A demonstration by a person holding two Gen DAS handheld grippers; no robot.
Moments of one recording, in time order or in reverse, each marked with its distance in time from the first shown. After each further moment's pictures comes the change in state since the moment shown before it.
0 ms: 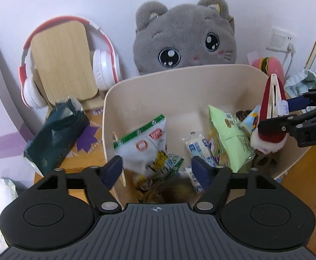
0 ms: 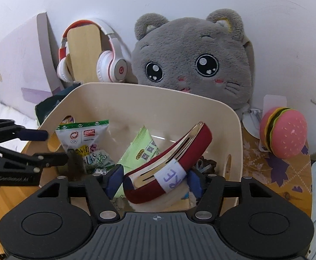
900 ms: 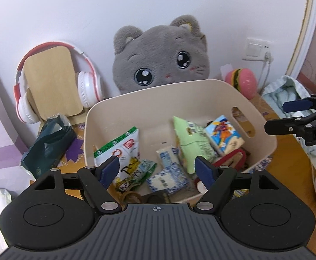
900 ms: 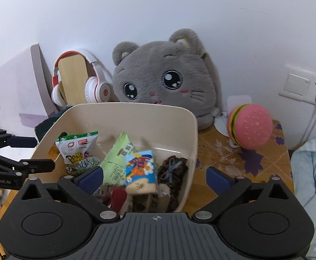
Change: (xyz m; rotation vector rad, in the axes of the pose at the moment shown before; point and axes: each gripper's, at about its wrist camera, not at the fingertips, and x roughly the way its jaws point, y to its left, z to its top) left arm -0.046 -0.033 0.003 0.043 -0.063 -0.073; right arm -0.059 -0.042 -0.033 0.092 -0.126 -0.016
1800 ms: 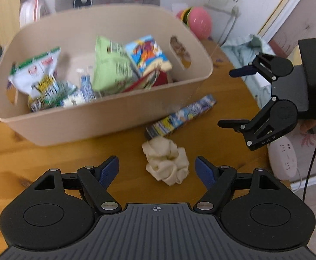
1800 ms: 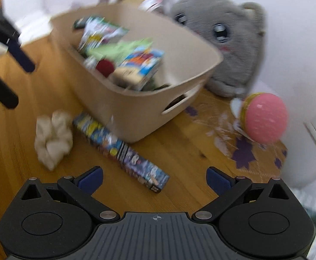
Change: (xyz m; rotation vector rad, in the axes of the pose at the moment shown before) left arm 0.029 -0.084 -0.060 -0.094 0.299 -0.212; right arm 0.030 -0.042 -0.078 -0.688 0.209 0.059
